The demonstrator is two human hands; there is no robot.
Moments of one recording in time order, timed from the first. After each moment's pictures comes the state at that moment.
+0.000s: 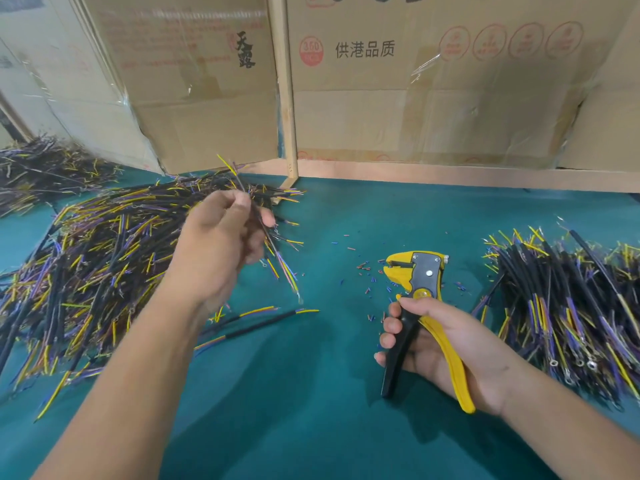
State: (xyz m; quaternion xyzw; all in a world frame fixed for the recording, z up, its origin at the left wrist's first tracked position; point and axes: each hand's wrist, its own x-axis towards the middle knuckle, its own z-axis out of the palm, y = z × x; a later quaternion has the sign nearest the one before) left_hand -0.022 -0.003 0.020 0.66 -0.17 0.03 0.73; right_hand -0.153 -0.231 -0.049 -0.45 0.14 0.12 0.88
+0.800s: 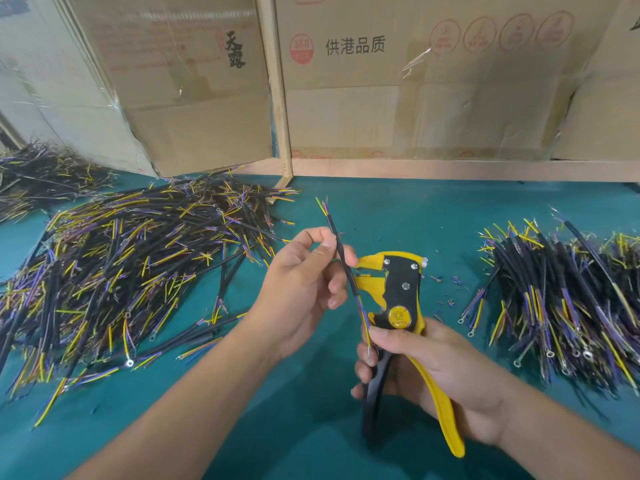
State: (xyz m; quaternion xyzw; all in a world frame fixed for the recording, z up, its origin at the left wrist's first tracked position) left_hand -0.066 -0.064 -0.015 0.51 -0.22 -0.19 0.81; right_hand -0.175 -0.203 -0.042 -0.51 0.02 0.14 0.85
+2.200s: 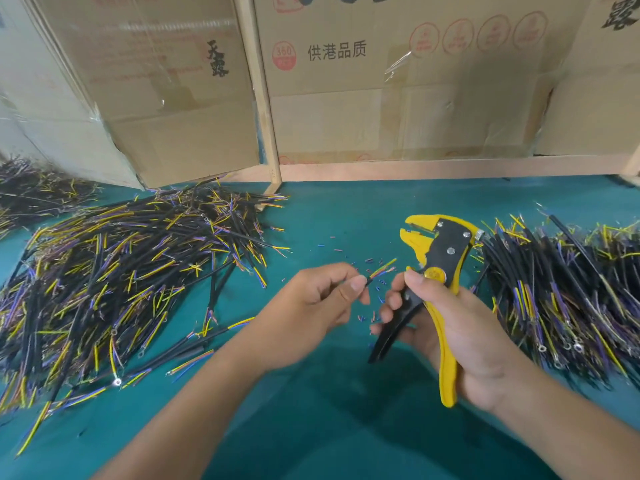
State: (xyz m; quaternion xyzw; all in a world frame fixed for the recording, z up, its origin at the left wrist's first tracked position) left_hand -0.063 -0.055 -0.025 0.72 -0.42 -0.15 0.53; right_hand -0.160 -0.223 -0.039 -0.49 0.08 -0.08 0.86
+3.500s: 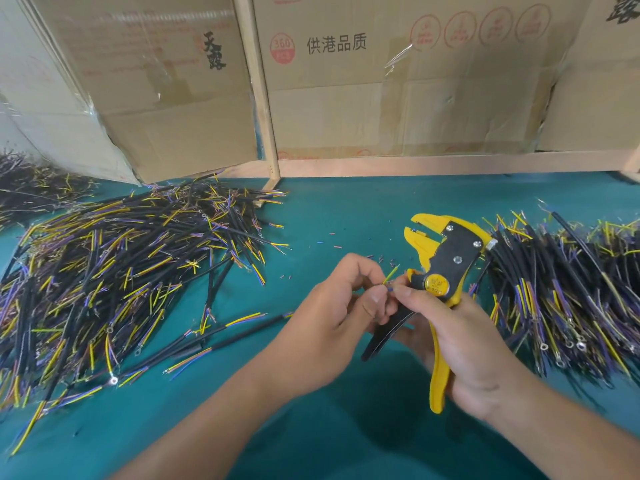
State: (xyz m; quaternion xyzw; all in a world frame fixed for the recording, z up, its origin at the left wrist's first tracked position) left_hand -0.088 -0.071 -0.035 0.65 -0.44 -0.15 0.60; right_hand -0.164 -0.218 -0.048 -0.56 0.07 -0.13 0.82
